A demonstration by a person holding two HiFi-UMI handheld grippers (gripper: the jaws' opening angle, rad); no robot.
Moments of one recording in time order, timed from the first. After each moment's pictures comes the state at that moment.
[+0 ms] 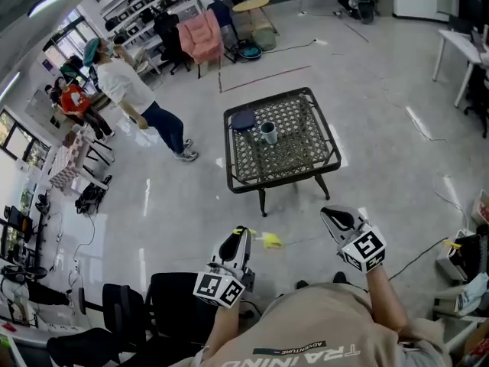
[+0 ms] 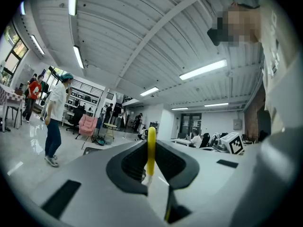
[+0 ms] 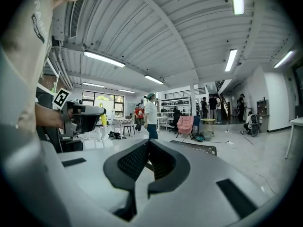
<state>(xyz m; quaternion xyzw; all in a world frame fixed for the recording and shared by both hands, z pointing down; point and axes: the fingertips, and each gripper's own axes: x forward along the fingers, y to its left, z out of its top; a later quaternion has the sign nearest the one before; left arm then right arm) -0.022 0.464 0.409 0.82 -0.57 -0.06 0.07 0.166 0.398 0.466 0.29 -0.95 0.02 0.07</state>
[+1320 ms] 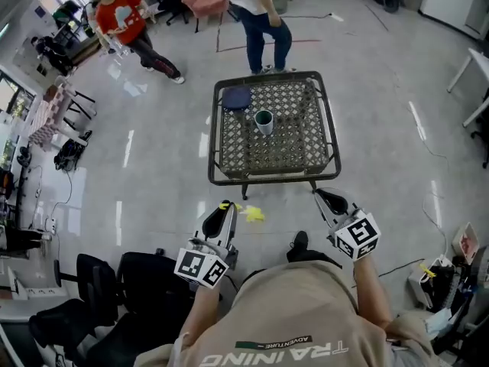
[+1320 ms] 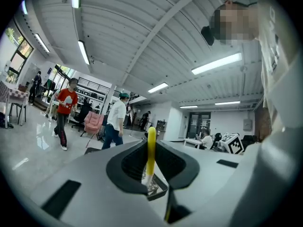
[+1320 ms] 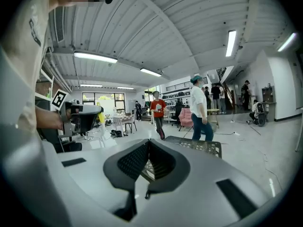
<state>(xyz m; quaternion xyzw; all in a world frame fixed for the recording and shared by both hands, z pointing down) -0.050 0.289 0.431 0.79 -0.60 -0.06 0.10 0.144 0.209 0.500 0.27 -0.96 0.07 0.09</state>
